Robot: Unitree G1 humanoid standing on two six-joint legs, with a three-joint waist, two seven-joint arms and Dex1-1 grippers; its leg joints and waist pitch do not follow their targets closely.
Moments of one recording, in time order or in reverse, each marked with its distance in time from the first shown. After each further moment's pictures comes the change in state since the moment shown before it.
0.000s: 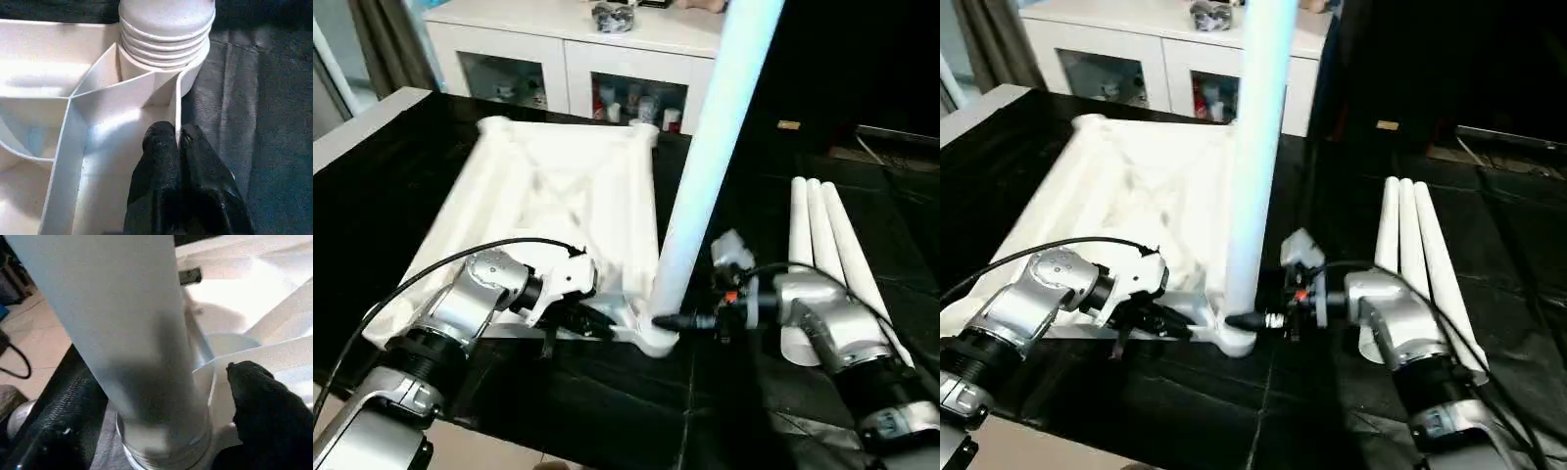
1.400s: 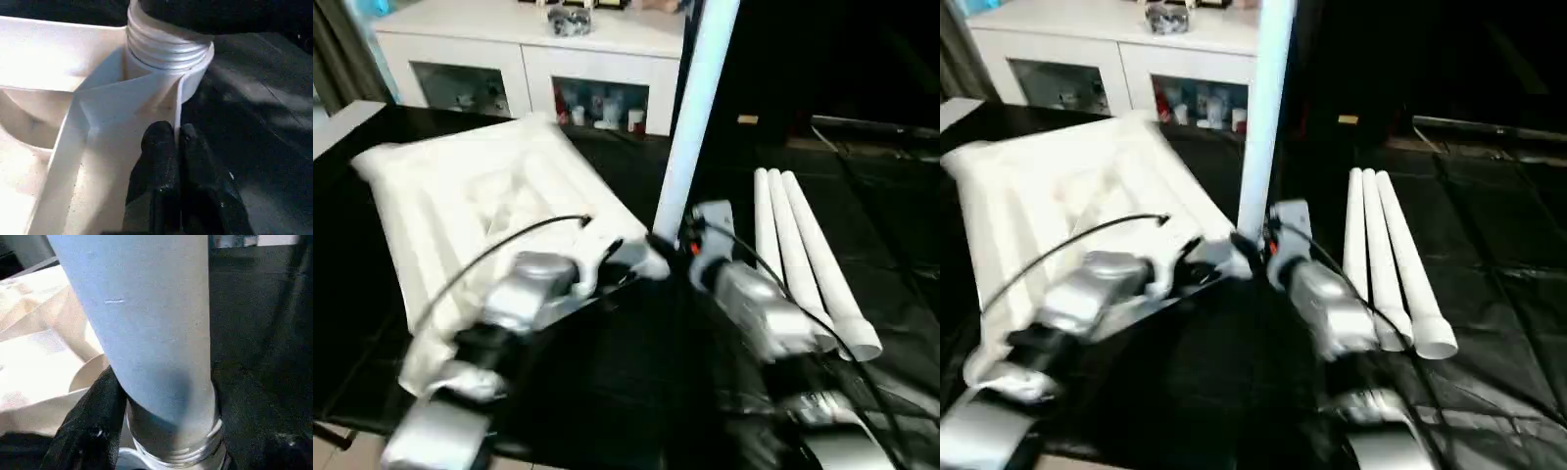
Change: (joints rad) left arm -0.073 -0.329 0.182 0.058 0.051 0.408 0.719; right arm -0.102 0.402 -0.285 0.143 -0.106 0.031 -0.999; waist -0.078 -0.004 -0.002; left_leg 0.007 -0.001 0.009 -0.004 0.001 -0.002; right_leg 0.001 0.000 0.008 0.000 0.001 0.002
